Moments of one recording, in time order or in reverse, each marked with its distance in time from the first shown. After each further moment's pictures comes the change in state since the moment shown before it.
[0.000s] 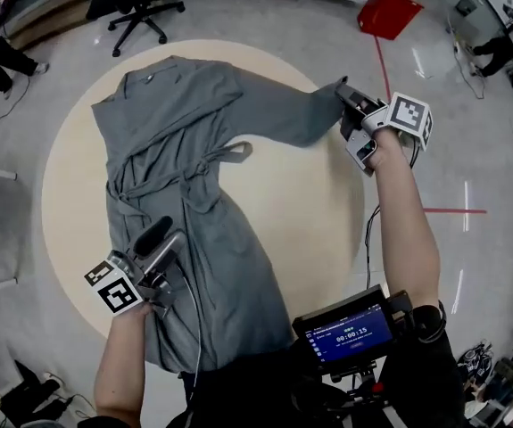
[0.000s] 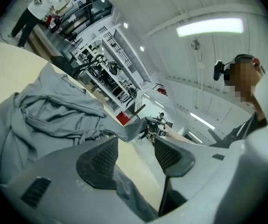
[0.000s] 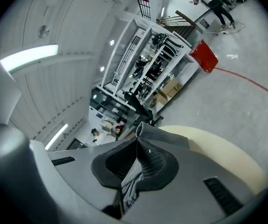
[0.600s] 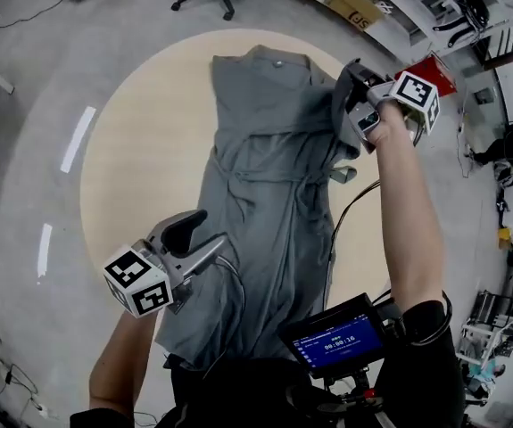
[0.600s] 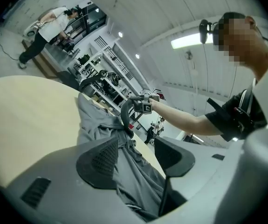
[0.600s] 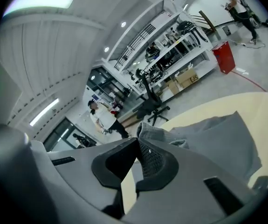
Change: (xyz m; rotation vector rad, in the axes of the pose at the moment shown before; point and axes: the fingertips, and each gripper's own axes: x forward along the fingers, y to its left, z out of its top) left arm -0.164 0.100 0.048 0.077 -0.085 -0.015; right arm 0.257 0.212 -0.144 -0.194 0.102 -0.118
